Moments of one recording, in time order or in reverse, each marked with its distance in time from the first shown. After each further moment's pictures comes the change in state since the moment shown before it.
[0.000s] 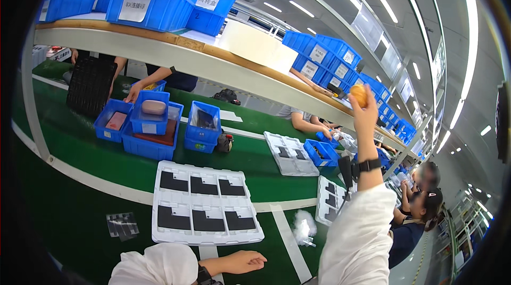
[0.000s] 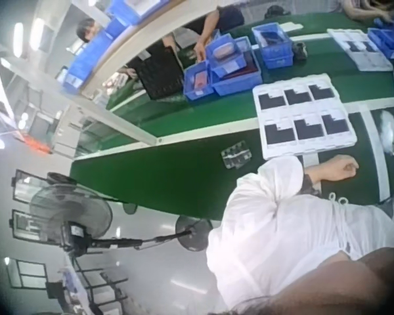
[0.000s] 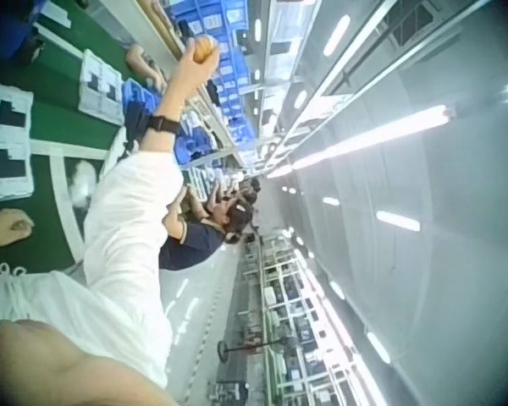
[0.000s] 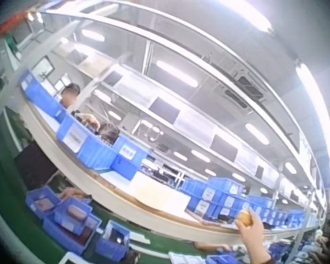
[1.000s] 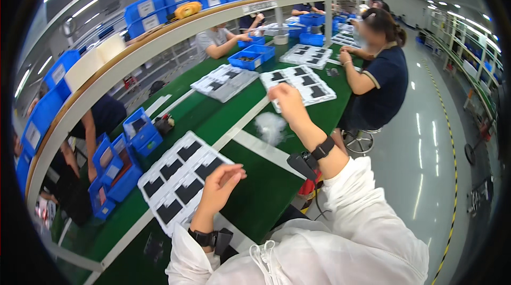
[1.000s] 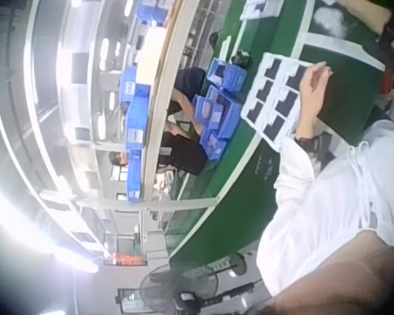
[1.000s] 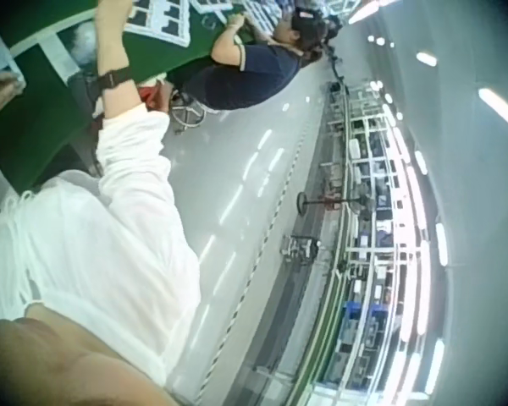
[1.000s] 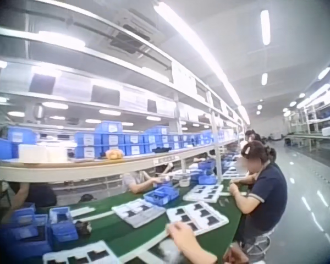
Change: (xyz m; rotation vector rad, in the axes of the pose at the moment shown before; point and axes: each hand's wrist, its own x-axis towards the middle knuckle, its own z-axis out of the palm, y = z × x) left_hand 0.004 0.098 -0.005 -0.120 0.216 0.195; right_hand -0.246 -0.047 -0.141 0.395 -0.006 0.864
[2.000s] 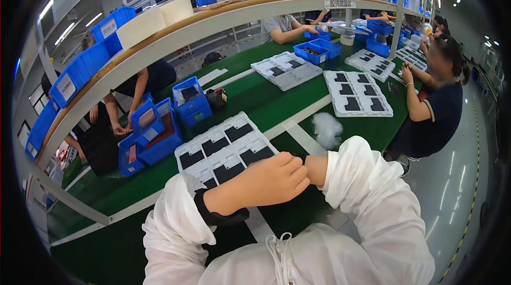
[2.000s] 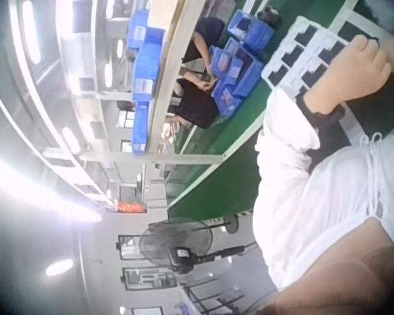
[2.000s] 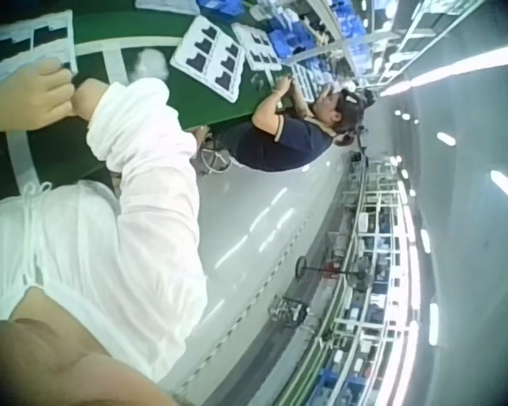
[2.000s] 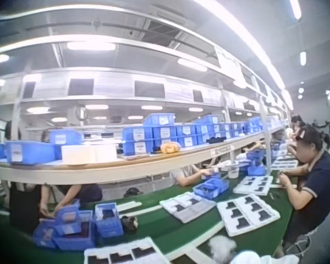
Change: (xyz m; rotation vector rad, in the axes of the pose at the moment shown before) left_hand 0.016 0.104 0.006 1.661 -0.490 0.965; right_hand -0.083 0.009 0.088 -0.738 -1.597 -0.365
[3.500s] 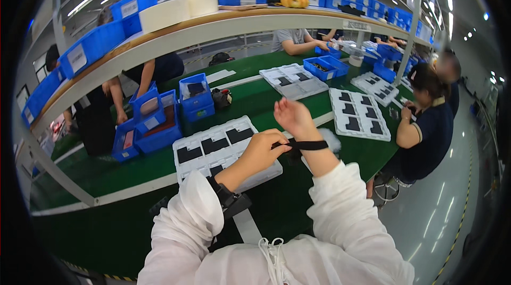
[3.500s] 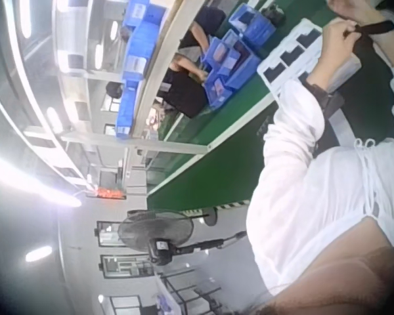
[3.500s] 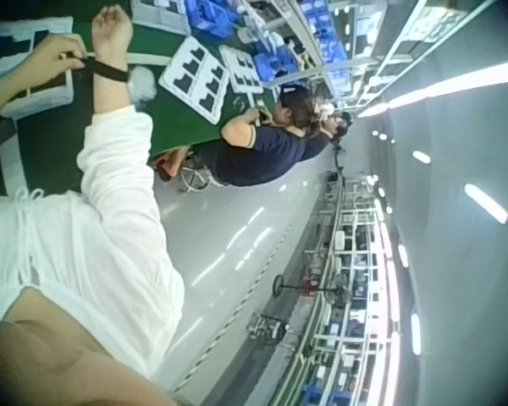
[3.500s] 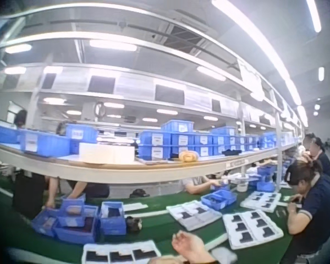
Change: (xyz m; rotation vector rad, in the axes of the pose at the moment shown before) left_hand -0.023 -0.036 0.097 -0.810 0.528 -0.791; right_hand 0.075 0.085 -0.058 2.317 0.914 -0.214
